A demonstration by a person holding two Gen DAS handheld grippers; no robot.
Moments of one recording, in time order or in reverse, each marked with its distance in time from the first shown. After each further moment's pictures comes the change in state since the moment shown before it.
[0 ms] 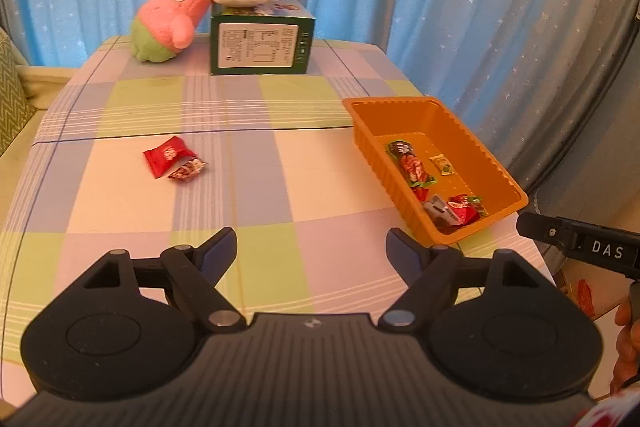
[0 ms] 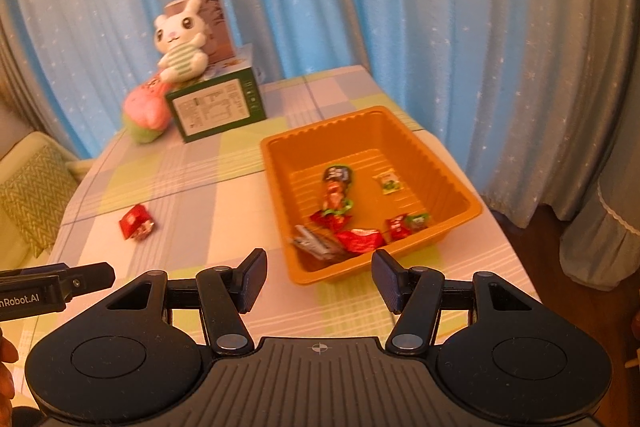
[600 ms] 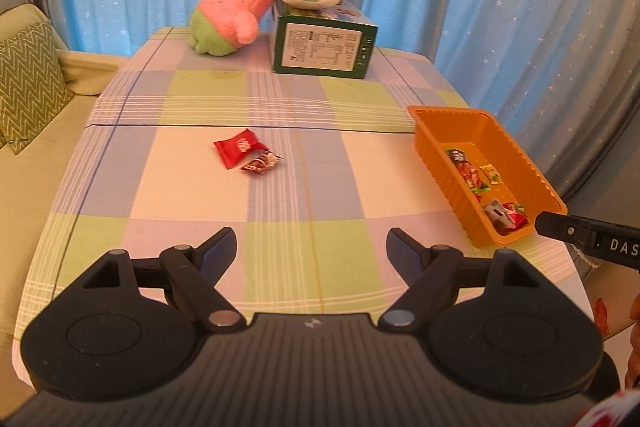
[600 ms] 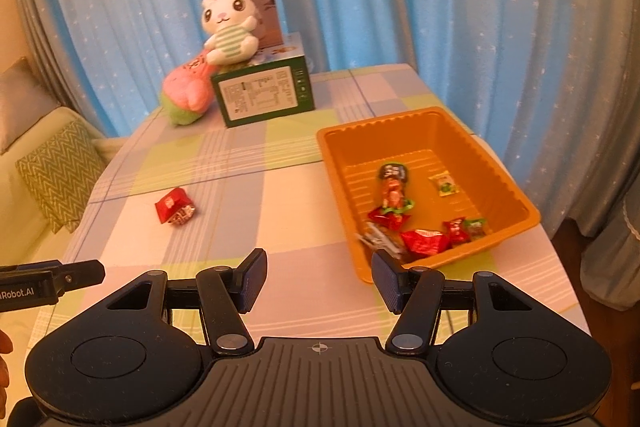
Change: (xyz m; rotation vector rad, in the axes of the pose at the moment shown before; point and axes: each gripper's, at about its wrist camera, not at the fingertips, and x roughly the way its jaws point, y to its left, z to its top) left arm -0.017 0.063 -0.005 -0.065 -0.012 0.083; right arm 0.018 0.050 -0.003 -0.076 0.020 0.067
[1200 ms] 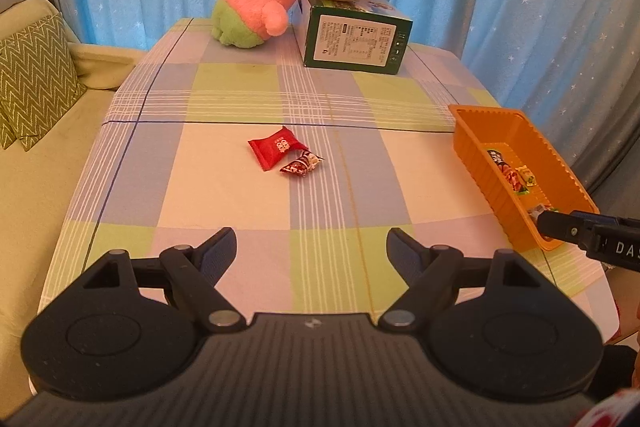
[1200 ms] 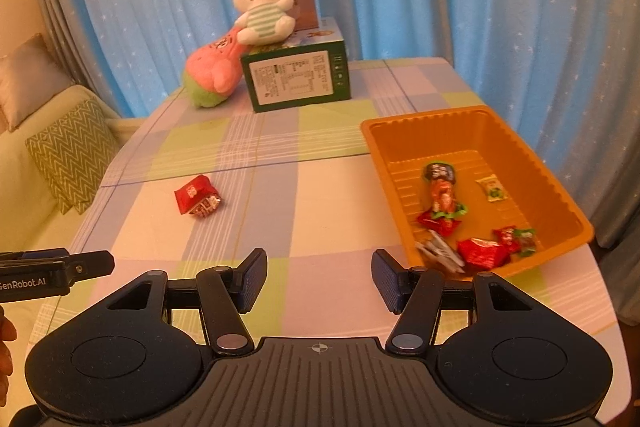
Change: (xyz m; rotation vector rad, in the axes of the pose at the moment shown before) left arm 0.029 0.041 0.011 -0.005 0.023 0.031; right arm 0.045 0.039 0.005 -0.054 0.034 0.038
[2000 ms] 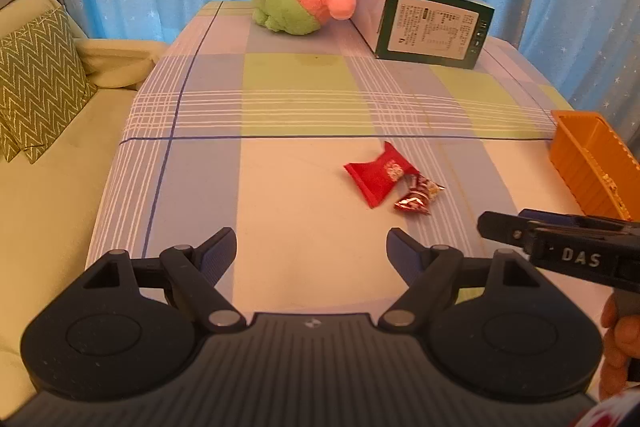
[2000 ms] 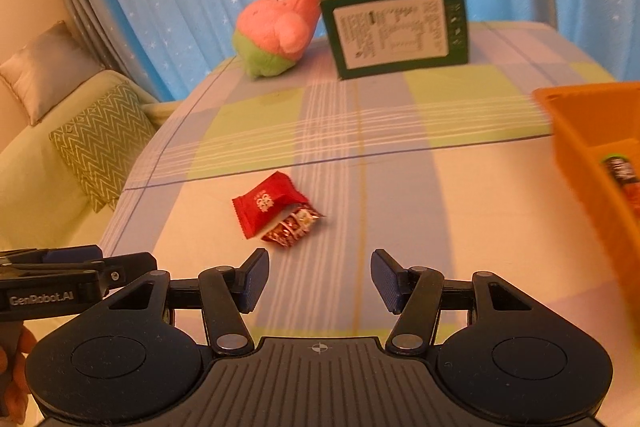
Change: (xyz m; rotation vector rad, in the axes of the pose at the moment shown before) left arm 0.105 0.100 0.041 0.026 0.038 0.052; right arm 0.180 0.086 0.018 0.024 0.061 0.156
